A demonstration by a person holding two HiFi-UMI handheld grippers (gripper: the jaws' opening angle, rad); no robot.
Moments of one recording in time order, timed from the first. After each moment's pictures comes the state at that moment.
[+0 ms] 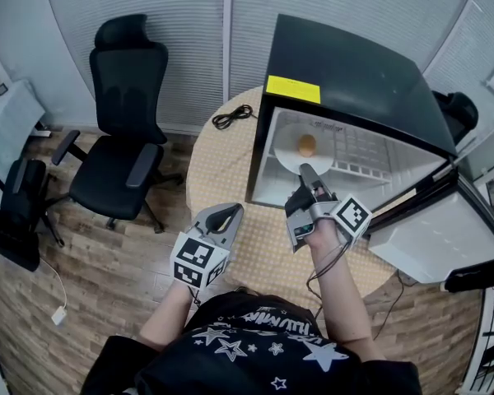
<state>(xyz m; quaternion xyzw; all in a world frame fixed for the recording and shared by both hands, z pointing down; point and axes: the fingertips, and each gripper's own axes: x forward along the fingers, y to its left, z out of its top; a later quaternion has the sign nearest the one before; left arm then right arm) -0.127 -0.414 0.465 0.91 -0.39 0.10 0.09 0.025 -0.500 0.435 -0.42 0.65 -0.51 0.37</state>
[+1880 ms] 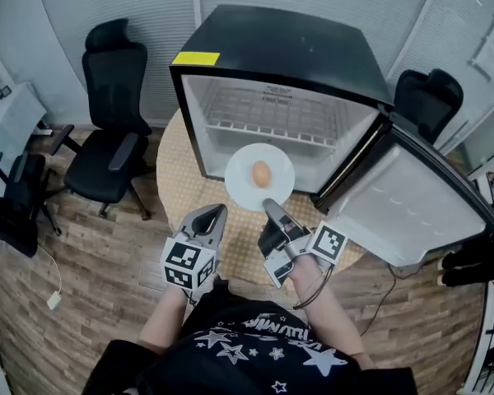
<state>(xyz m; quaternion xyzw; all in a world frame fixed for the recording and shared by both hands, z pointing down) -0.013 -0.323 0.463 0.89 -0.44 0.09 0.09 0.087 -0.334 0.445 -0.30 0.70 -0.57 0.31</state>
